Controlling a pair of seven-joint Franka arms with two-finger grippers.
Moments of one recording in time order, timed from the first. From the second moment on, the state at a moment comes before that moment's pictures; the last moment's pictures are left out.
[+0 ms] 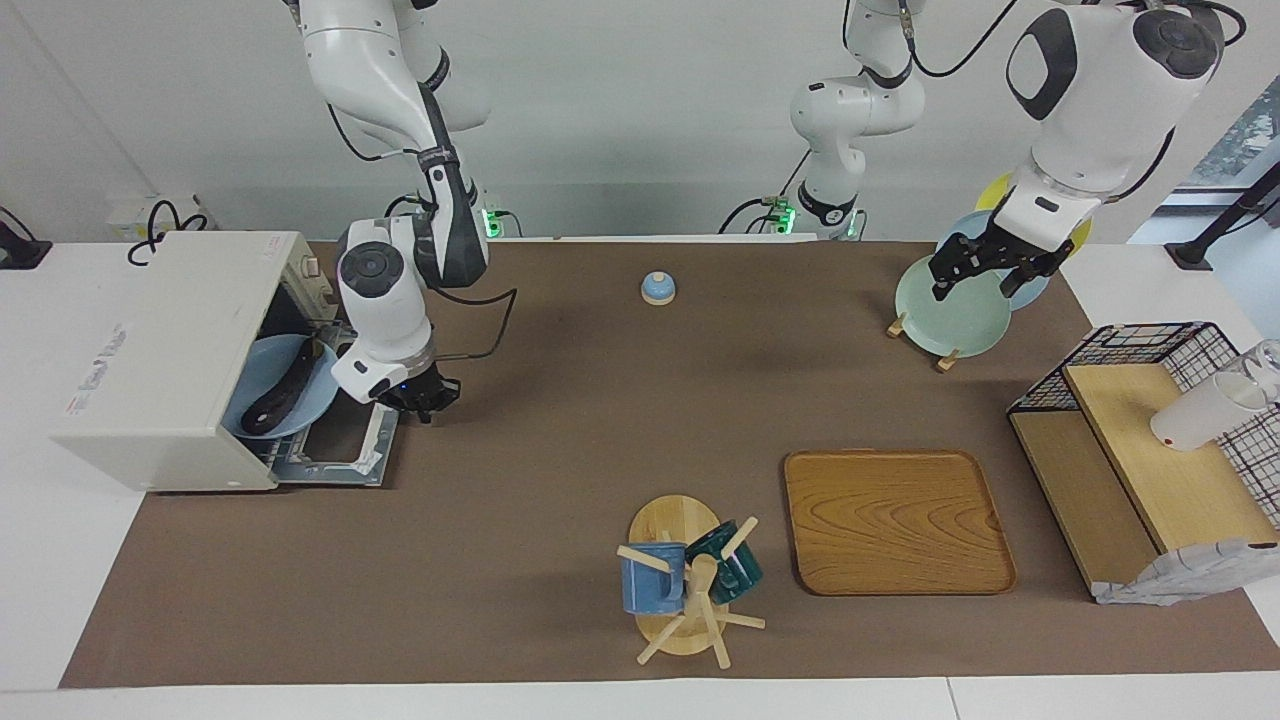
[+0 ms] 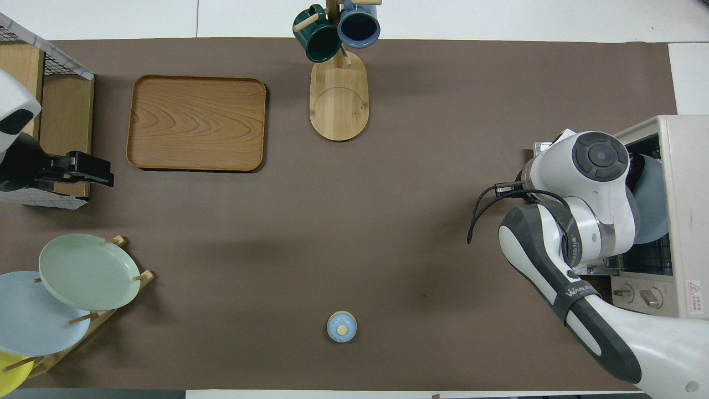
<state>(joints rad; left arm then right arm) 0.05 -0.03 -0.13 -1.71 -0.03 1.63 -0.06 0.15 0.20 -0.04 -2.15 -0.12 2.32 0.14</state>
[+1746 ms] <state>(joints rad) 0.05 -0.03 -0.13 -1.71 -0.03 1.63 -0.06 -0.04 0.04 -0.03 -1.95 -0.32 1.97 -0.27</state>
